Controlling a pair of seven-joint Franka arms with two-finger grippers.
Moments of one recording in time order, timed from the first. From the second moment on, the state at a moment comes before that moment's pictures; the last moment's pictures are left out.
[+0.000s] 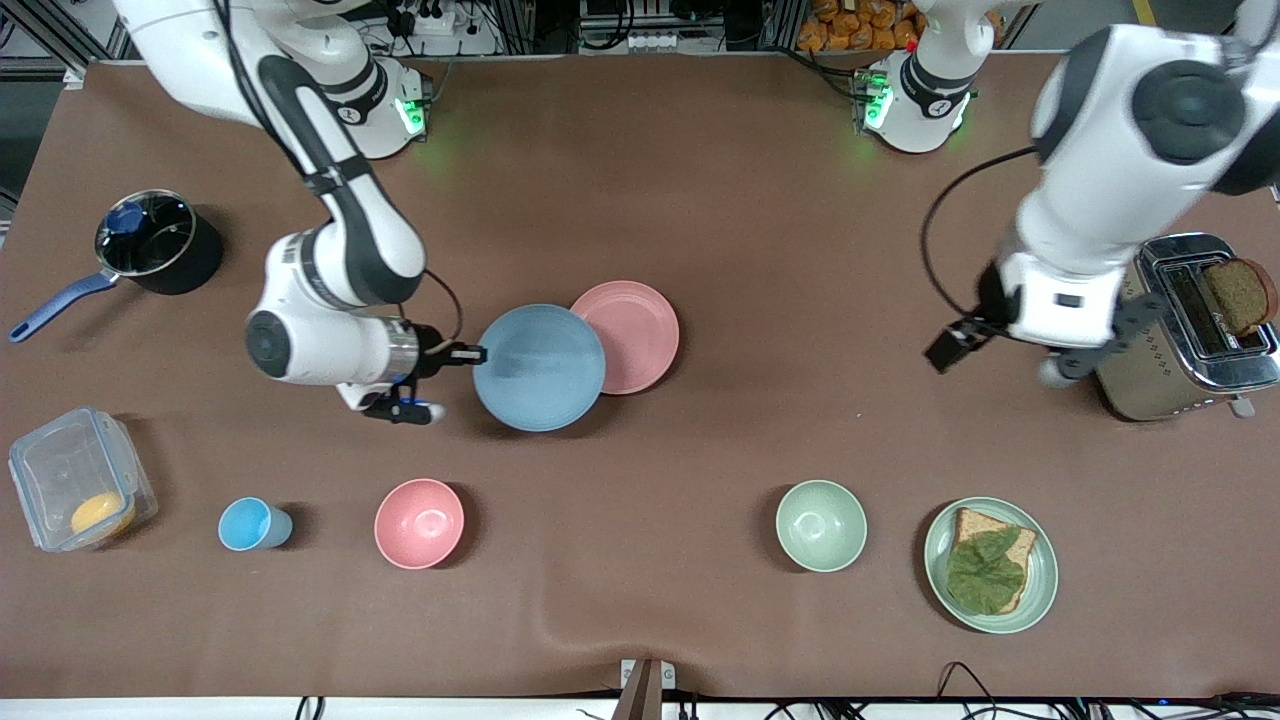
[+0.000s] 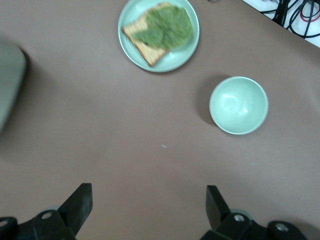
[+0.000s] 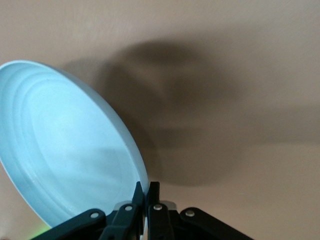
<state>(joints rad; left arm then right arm) 0.19 0.15 -0.46 -1.62 0.14 1.81 -0.80 0.24 0.44 0.11 -1.90 0.51 2.11 0.19</state>
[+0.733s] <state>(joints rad) 0.15 0.00 -0.12 -1.59 0.03 1.59 -0.18 0.38 0.45 0.11 -1.96 0.56 2.18 0.24</state>
